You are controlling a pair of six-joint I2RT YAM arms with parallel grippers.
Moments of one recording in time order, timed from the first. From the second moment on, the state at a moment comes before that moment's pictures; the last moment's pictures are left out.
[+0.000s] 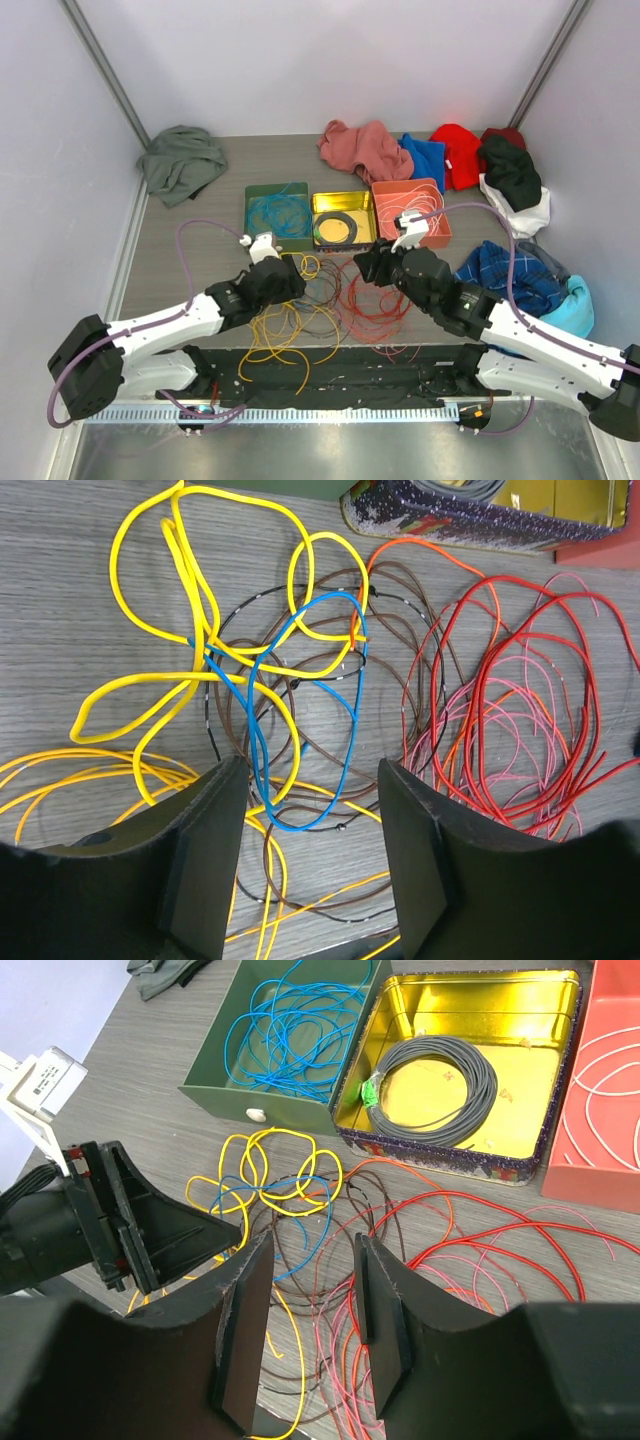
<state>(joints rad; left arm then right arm) -0.88 1.12 0.55 -0.17 -0.37 -0.91 0.96 0.85 0.68 -0.14 0.40 0.52</state>
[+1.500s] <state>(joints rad) -0.88 0.78 1.20 -0.37 -0.54 -0.52 0.96 0.80 0.65 -0.16 0.40 0.56</state>
